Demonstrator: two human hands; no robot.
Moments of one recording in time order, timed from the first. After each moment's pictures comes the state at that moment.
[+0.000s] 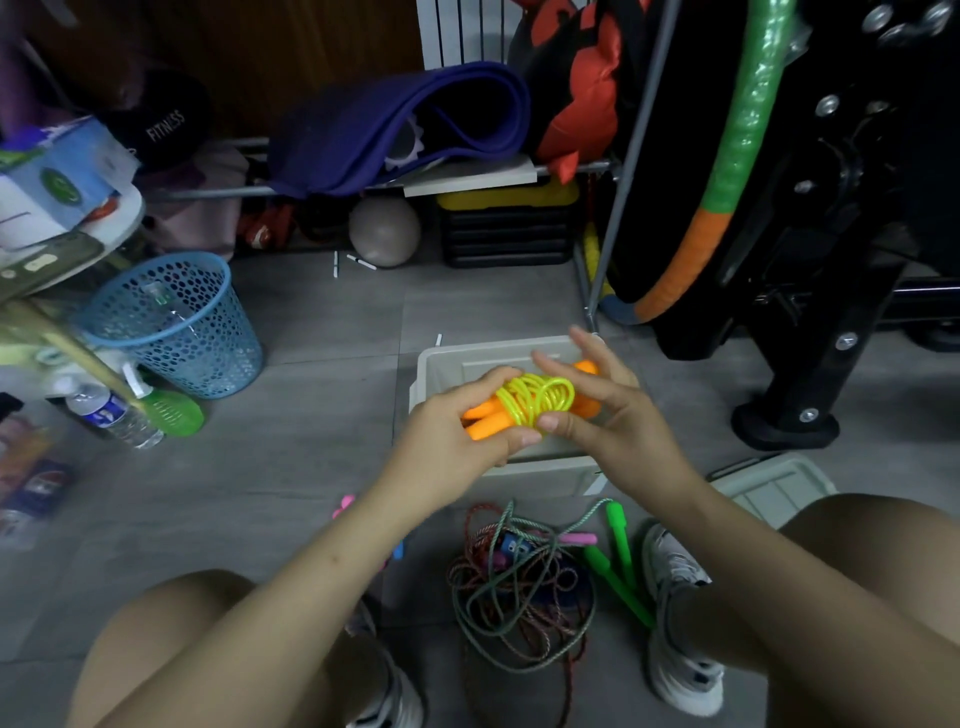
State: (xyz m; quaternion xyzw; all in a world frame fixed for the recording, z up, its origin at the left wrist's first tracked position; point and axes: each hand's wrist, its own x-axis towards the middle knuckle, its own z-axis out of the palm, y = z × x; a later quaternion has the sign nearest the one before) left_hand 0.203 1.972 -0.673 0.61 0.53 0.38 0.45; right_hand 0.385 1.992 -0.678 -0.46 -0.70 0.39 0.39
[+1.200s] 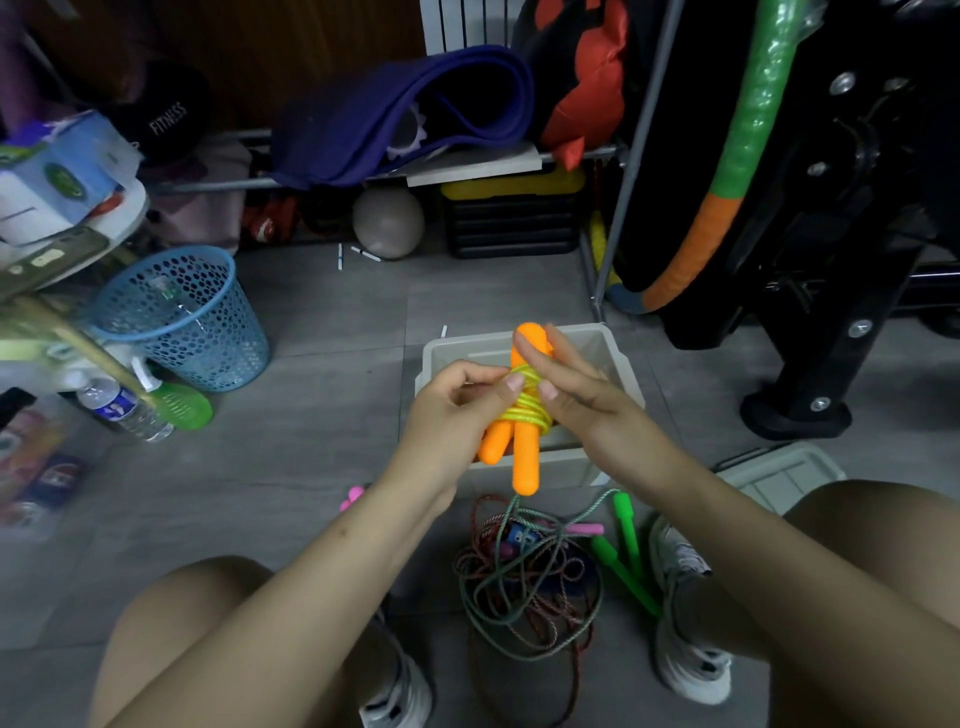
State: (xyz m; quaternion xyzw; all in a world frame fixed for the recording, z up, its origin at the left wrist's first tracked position) left_hand 0.218 1.973 -0.664 0.39 0.55 0.49 0.55; right_hand 0.368 1.990 -0.674 -0.44 -0.68 0.48 0.33
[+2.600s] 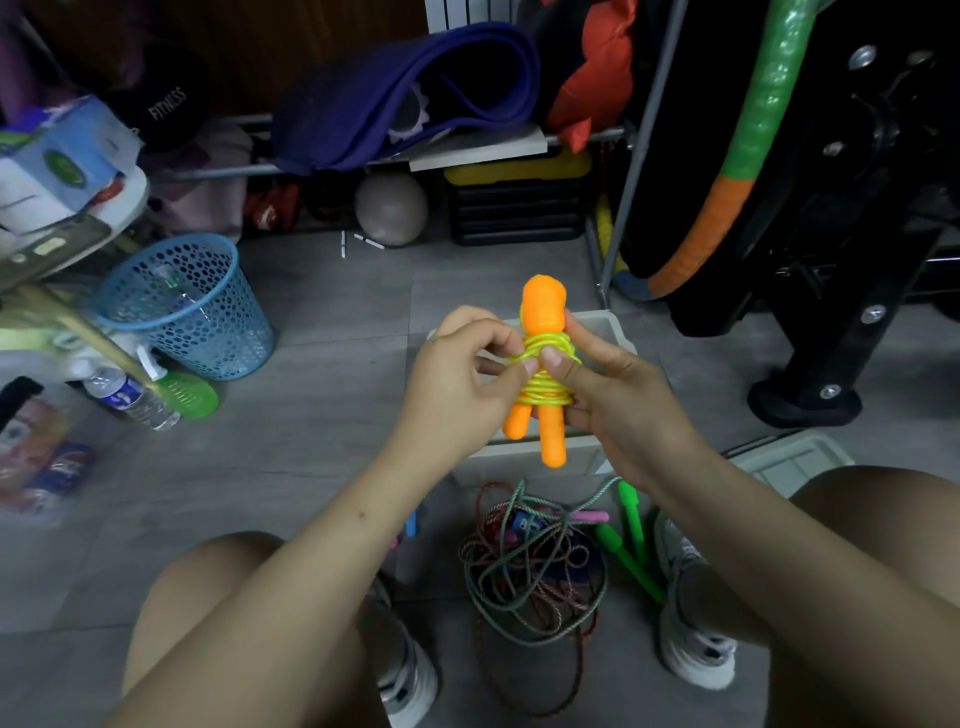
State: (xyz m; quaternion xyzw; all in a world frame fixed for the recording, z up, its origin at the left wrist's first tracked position) left_hand 0.213 1.987 -0.658 0.67 0.51 0.47 0.26; right_hand 0.364 1.992 -0.670 -0.44 -0.43 0.66 0.44
